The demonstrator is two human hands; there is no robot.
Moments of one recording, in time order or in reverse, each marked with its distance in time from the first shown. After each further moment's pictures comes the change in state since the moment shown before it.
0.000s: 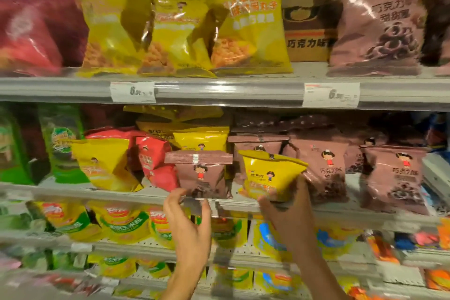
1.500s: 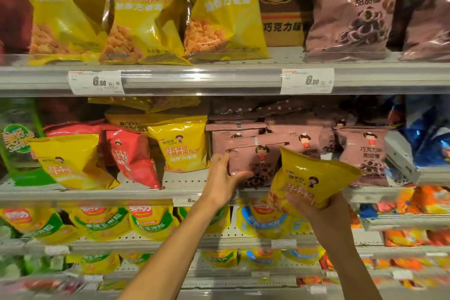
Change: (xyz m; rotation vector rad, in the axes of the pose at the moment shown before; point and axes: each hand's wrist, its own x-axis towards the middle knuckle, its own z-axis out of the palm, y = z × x) left_hand 0.045 0.035 0.098 -0.099 -0.725 -0.002; right_hand -0.023 0.009 -0.094 0.145 0.115 0.097
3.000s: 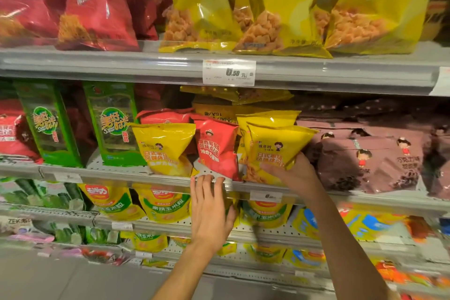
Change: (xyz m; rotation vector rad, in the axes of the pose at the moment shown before) left_hand -0.108 -0.124 -0.156 0.887 0.137 -0.010; right_hand 0.019 -0.044 0.232 -0.155 -0.384 0.098
